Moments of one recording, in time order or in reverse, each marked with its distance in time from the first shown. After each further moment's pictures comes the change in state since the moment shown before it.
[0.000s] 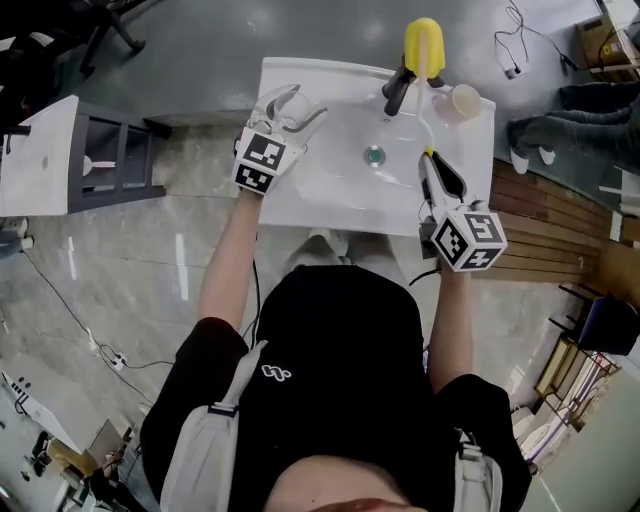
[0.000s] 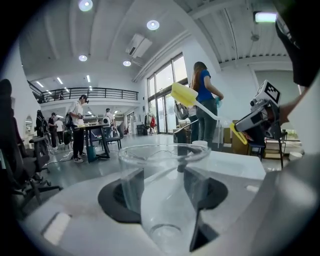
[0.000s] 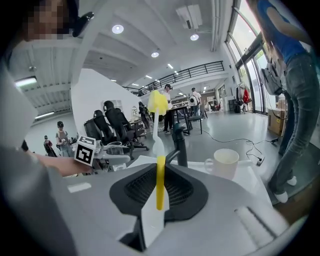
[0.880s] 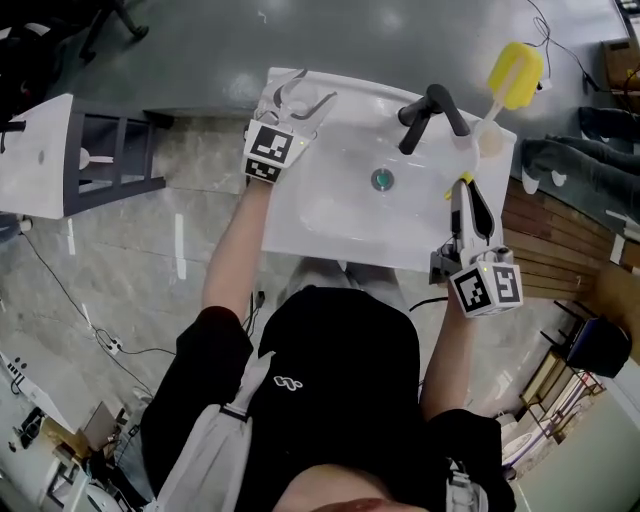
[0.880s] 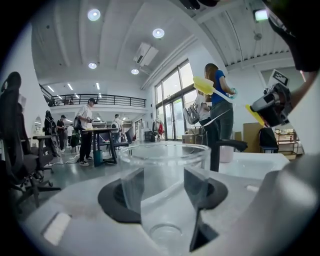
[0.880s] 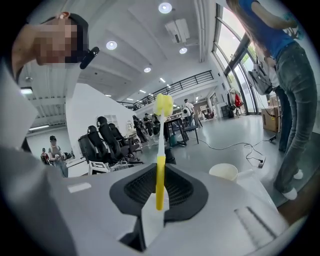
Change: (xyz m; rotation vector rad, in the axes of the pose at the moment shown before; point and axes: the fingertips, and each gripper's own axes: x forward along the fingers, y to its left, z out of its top) left arm 0.065 0.072 -0.016 -0.023 -0.100 0.095; right arm 0.016 -0.030 0.046 0.090 -0.162 -0.030
